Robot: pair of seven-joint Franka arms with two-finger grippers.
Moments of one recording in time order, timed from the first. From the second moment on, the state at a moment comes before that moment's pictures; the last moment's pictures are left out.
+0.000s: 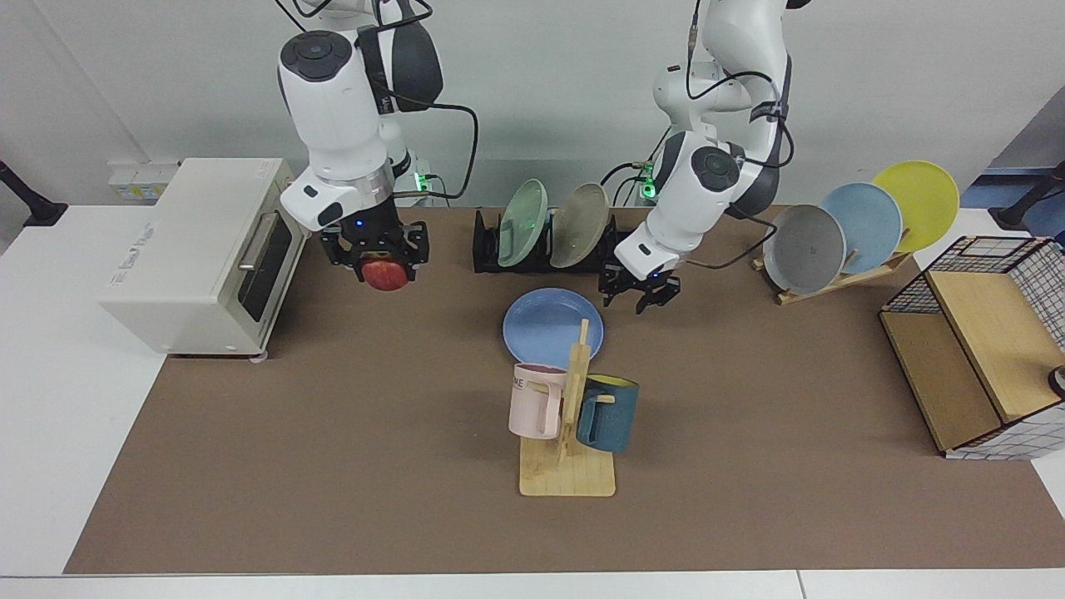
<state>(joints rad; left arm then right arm) 0.00 0.09 -0.40 -2.02 -0.14 2.12 -0.13 0.30 0.11 -0.04 -1.64 -0.02 1.79 0.25</state>
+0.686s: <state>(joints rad) 0.01 -0.10 -0.19 -1.78 -0.01 1.66 -0.04 0.52 0.22 -0.04 -1.64 -0.01 1.90 0.56</state>
